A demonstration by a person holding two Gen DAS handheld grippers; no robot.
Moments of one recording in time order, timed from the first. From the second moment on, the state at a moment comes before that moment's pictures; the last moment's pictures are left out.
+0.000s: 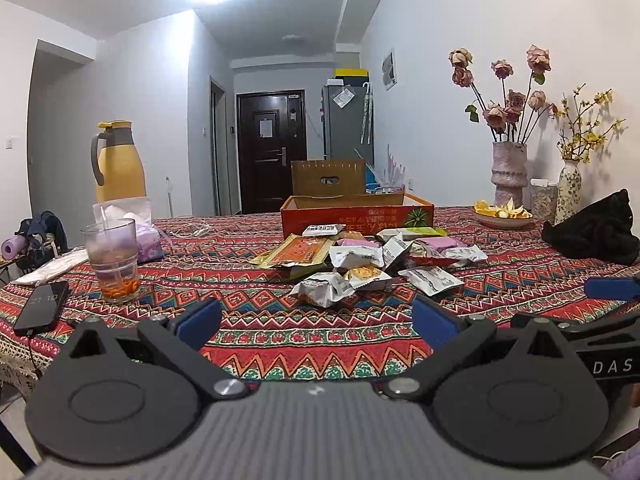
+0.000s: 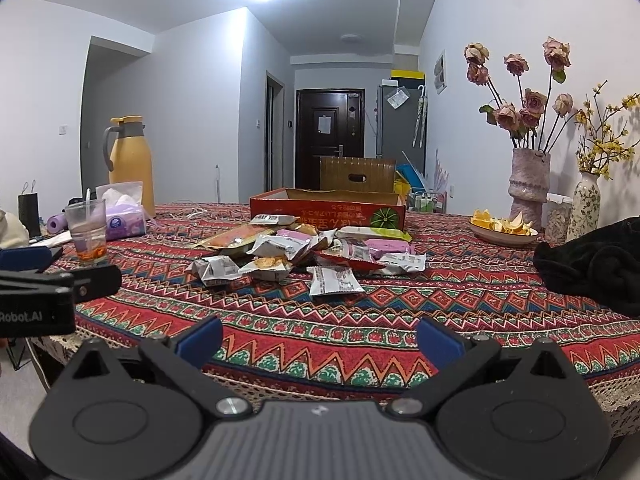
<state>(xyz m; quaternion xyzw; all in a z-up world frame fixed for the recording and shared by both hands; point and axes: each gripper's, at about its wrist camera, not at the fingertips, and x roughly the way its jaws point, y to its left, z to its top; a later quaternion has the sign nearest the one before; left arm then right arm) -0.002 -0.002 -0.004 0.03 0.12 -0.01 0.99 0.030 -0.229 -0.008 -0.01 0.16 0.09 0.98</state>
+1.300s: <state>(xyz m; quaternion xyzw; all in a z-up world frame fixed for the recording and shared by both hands) 0.125 0.015 -0.023 0.01 0.21 -0.04 0.98 0.139 -0.230 -0.020 0.01 0.21 0.12 0.97</state>
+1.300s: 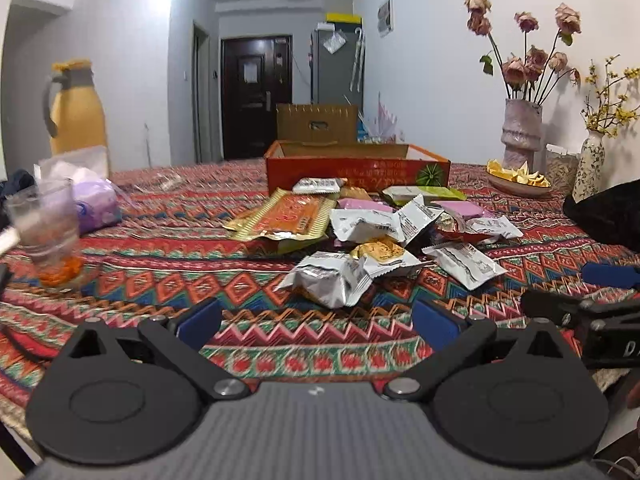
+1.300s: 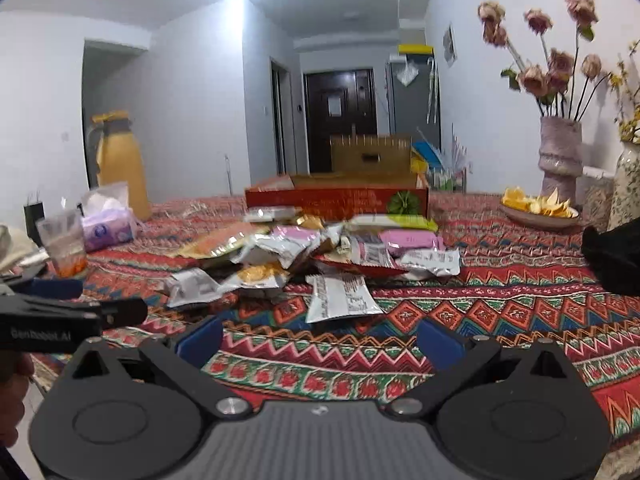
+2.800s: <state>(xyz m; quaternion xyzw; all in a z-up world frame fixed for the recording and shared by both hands) 0.208 0.017 -0.031 0.02 0.28 -0.01 0.96 0.227 -0.230 -0.031 -0.03 0.31 0.13 0.94</state>
